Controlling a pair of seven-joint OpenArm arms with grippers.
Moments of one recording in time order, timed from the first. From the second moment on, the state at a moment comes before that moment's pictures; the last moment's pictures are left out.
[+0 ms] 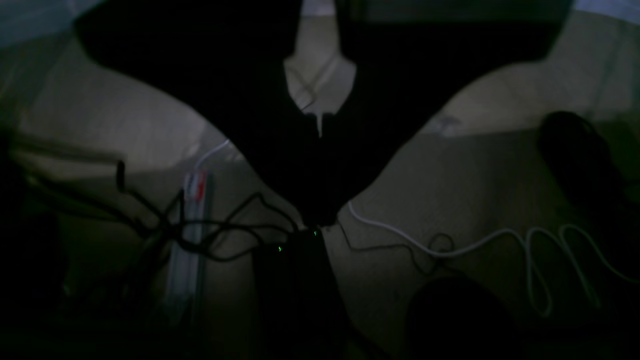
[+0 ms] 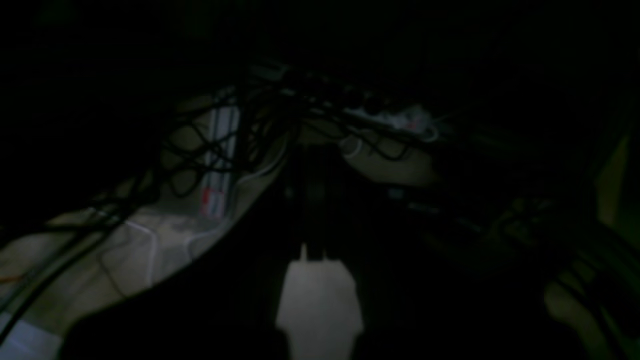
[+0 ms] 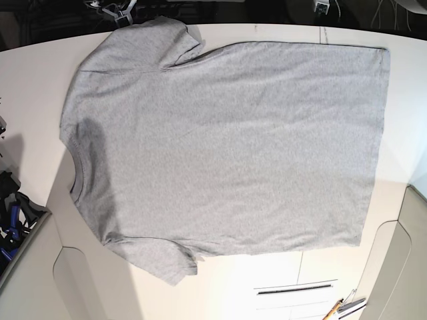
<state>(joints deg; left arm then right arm) 30.2 -19.1 9.6 43.1 -12.2 -5.2 -2.0 -22.9 14.4 -20.4 41.3 8.7 4.4 -2.8</state>
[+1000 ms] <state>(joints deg) 58.5 -31.0 -31.4 93.2 -46.2 -34.8 26.9 -45.5 8.7 24.4 112.0 46.1 15.1 -22.3</state>
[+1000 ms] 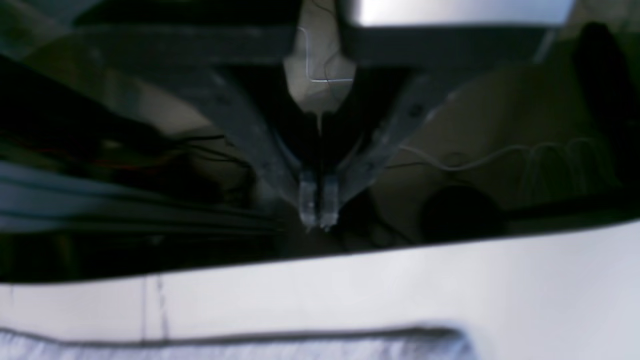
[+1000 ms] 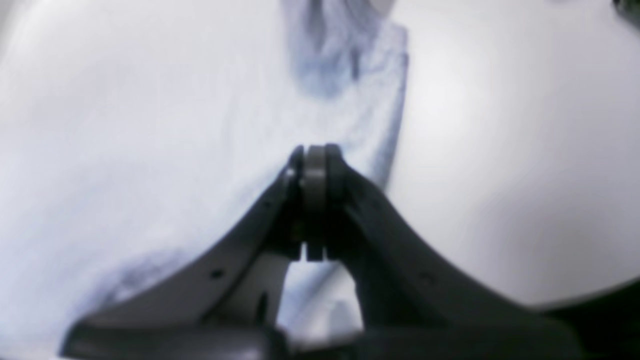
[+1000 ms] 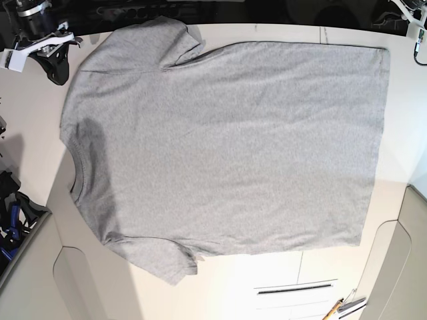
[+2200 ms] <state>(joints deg) 47.1 -30.5 -31.4 93.1 -56.0 -34.8 38.2 -35.0 3.6 32.3 97.5 44.0 19.0 -36.0</state>
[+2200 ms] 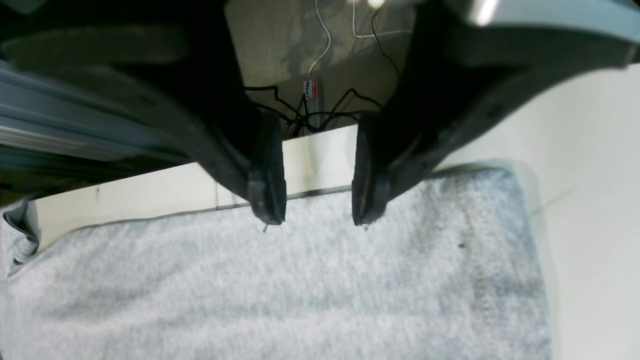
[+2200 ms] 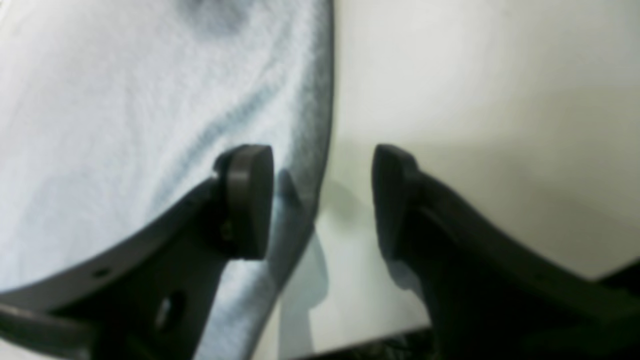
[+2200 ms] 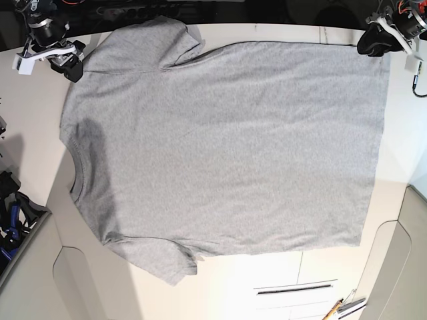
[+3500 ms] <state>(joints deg) 45.7 -30.5 -31.4 93.1 -57.5 -34.8 38.2 -35.0 3.5 29.0 97.2 45.6 23.7 -40.0</state>
